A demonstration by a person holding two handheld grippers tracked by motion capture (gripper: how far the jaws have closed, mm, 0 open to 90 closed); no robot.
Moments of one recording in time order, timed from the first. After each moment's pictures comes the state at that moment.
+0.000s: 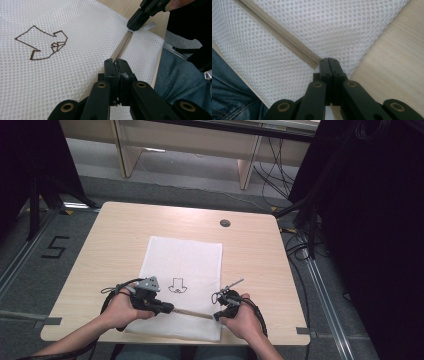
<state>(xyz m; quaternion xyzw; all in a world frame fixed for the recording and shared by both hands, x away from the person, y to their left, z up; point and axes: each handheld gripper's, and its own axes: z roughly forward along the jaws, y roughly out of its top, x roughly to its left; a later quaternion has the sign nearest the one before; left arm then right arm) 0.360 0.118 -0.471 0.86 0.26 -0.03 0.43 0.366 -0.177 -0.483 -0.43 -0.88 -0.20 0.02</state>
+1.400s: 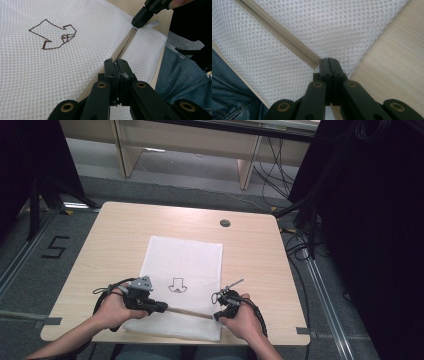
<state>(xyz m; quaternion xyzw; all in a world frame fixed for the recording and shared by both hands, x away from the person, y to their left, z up) 0.358 0.135 -0.470 0.86 0.27 -0.02 0.43 0.366 -0.177 -0.483 -0.44 -0.88 -0.20 0.02</state>
